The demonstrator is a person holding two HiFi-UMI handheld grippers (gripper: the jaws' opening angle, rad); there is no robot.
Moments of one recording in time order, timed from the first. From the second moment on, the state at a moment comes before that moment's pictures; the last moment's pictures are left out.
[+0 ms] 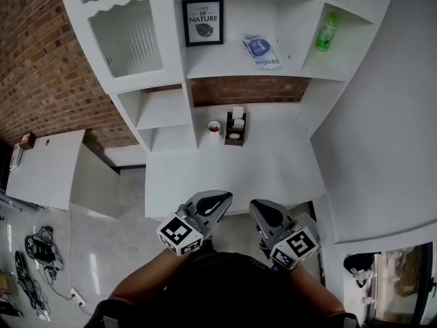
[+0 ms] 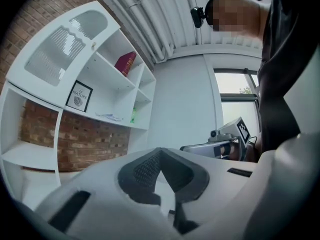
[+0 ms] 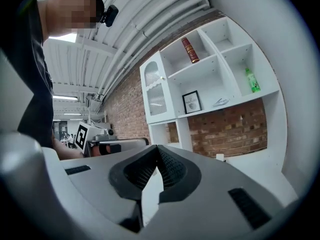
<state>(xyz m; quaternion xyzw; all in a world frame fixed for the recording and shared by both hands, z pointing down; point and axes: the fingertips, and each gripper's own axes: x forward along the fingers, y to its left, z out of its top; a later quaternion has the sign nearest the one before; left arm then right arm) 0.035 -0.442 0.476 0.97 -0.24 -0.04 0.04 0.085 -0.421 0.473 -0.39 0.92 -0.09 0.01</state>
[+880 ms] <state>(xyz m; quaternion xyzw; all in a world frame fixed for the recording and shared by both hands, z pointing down) -0.008 -0.612 0.352 0.97 -0.21 -0.04 -0.08 0.058 -0.605 0.311 -0.39 0.91 0.10 0.01</state>
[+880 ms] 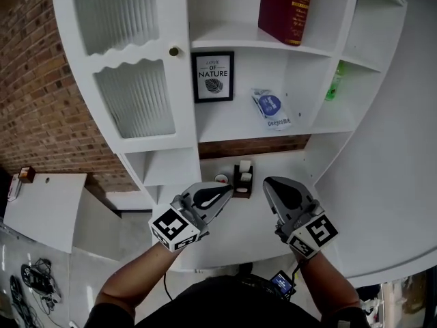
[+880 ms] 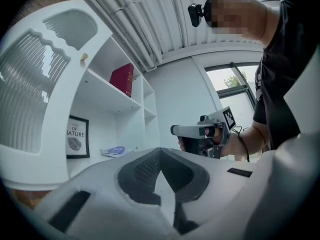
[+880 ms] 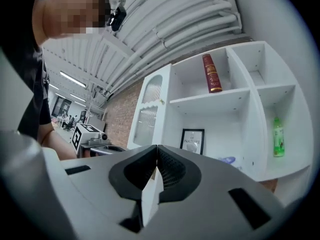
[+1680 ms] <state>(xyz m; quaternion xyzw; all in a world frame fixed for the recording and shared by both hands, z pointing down) 0.074 -0.693 0.140 0.97 -0.15 -0.07 -0.20 0.101 -0.720 0.042 -0.40 0.86 0.32 0.01</state>
